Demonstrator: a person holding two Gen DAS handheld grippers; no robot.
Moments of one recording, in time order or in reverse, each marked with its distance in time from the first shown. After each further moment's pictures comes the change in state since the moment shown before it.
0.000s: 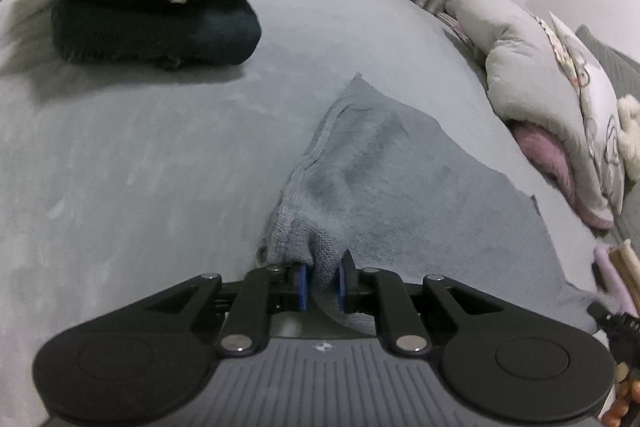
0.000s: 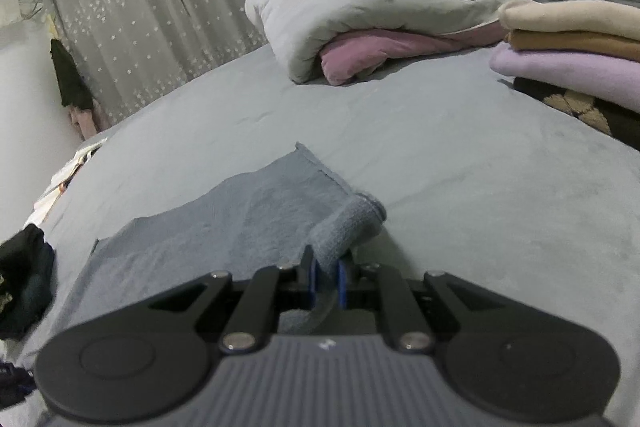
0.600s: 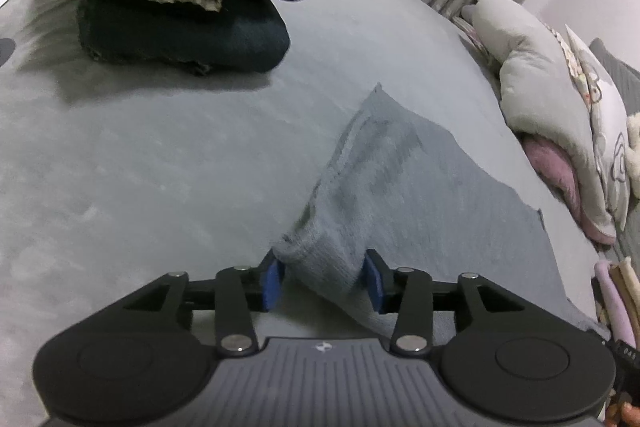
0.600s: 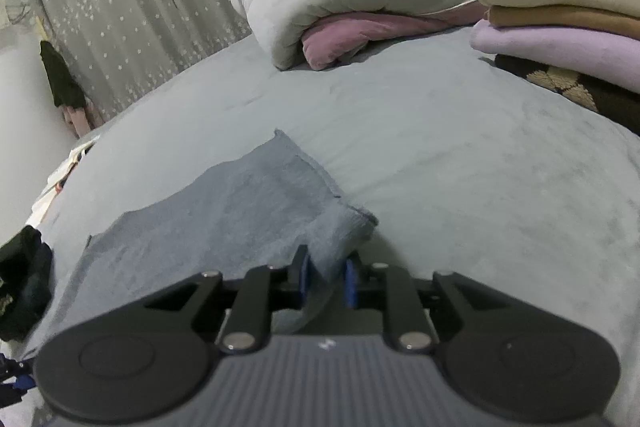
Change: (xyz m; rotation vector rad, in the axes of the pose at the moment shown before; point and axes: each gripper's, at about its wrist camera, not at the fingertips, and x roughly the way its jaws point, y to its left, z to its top) left arm -0.014 0.016 0.011 -0.083 0.010 0.026; right arm -0.010 -0.030 -0.001 0.095 0.039 0.009
